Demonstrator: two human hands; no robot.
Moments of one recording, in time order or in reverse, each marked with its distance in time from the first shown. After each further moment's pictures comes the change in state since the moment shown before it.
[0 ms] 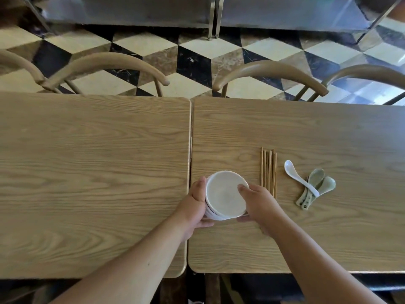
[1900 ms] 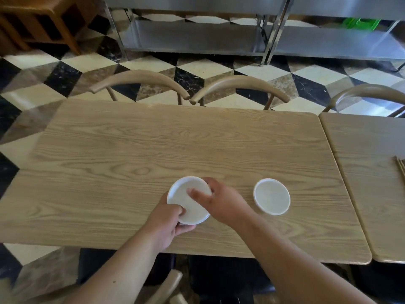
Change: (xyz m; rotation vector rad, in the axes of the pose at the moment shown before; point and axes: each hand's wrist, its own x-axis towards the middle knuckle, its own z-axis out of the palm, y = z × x) left_hand -0.147 -0.053 -0.607 -0.281 0.150 0.064; right_hand -0.179 -0.155 0.585 -0.505 -0.156 -0.387
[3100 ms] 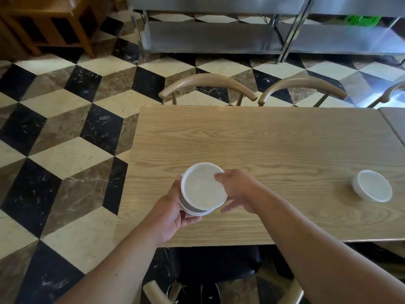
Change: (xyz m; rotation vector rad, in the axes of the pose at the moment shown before) left_hand 0.011 0.125 -0.373 0.050 -0.218 0.015; right_hand 0.051 -0.293 0.235 0.413 -0.060 0.350
